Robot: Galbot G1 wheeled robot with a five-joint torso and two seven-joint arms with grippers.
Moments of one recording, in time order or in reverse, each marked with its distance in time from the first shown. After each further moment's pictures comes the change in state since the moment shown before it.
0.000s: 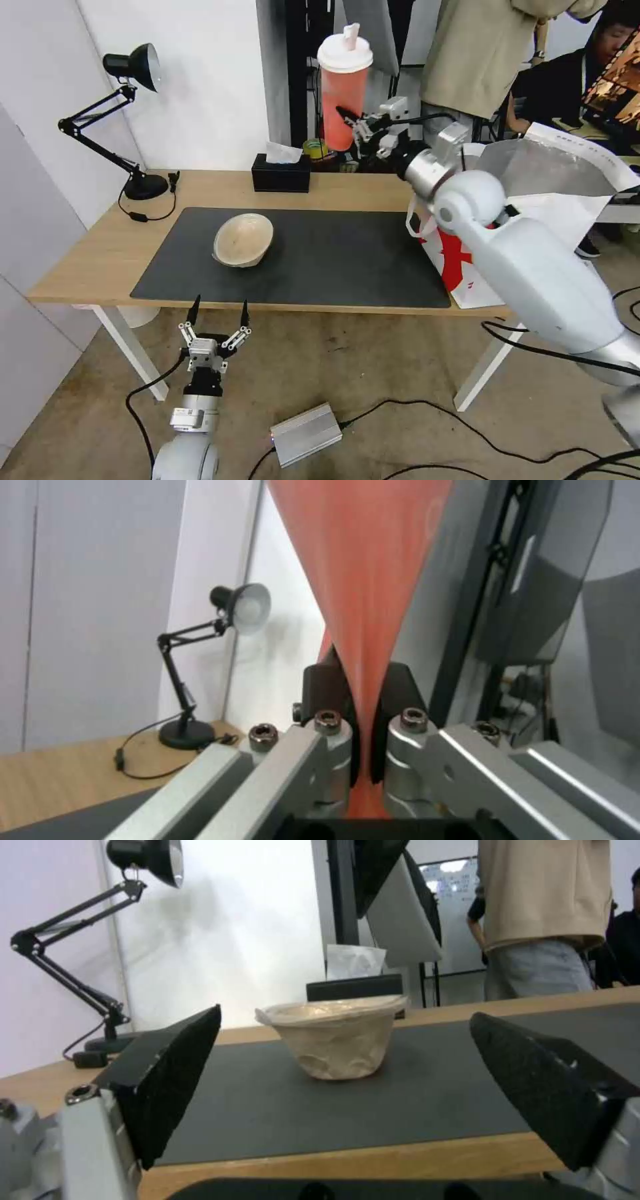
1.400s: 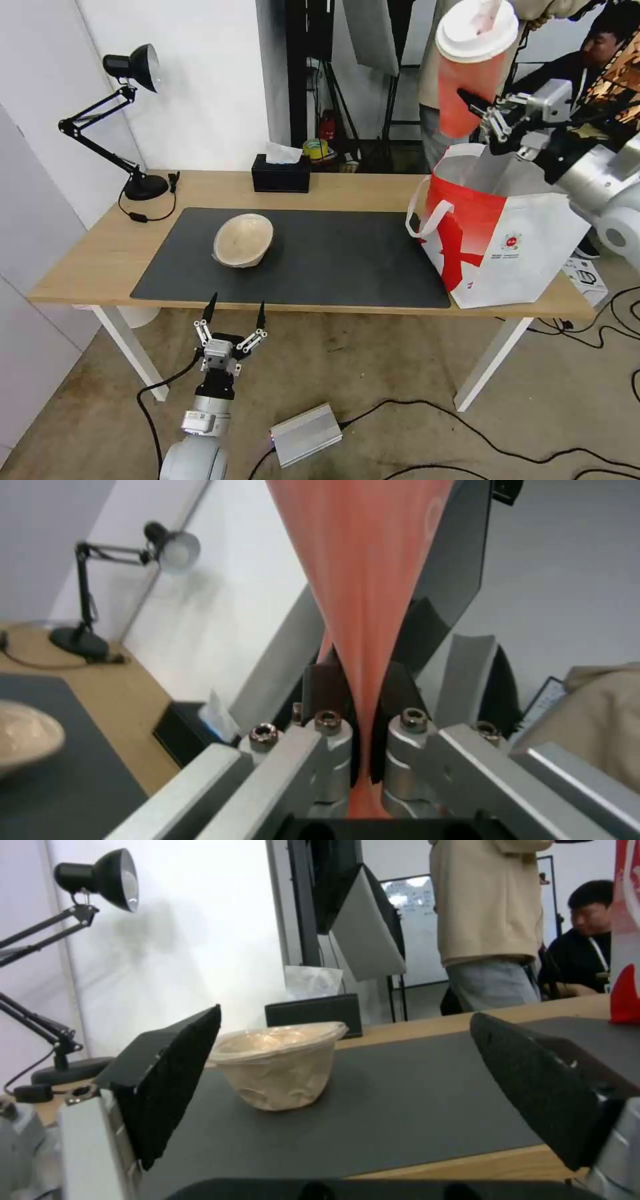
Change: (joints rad) left arm 0.020 0.009 0.066 -0.050 0.041 -0.003 0.009; right arm -0.446 -0.456 0.518 0.262 -0.109 0.087 -0.137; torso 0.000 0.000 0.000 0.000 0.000
